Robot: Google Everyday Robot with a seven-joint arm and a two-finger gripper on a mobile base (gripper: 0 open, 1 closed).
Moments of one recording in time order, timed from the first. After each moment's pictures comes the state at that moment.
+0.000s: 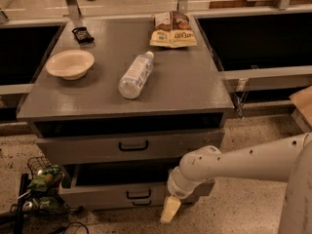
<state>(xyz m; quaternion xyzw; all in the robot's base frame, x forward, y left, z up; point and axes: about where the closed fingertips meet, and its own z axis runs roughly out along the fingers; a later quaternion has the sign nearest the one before) 0.451 -0.044 0.451 -0.61 0.77 0.13 0.13</state>
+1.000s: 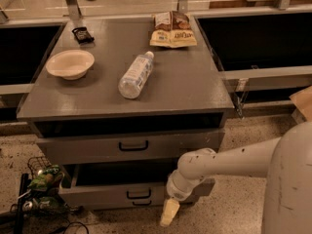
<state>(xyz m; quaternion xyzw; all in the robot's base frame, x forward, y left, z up) 0.446 -0.043 0.416 -0.61 0.77 0.16 0.10</state>
